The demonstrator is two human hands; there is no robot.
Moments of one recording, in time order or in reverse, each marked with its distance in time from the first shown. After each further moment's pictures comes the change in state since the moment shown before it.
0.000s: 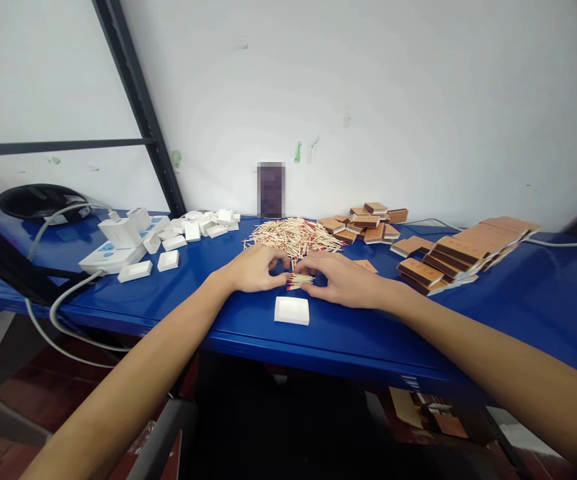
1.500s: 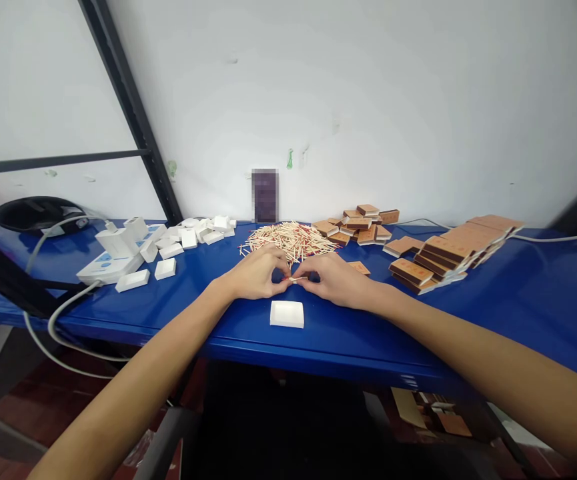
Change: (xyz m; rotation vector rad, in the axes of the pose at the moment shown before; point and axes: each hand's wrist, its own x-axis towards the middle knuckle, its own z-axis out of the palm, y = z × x) left_hand 0.006 0.003 0.007 0.095 0.049 0.191; right_hand 0.005 0.002 0.005 0.044 0.092 0.106
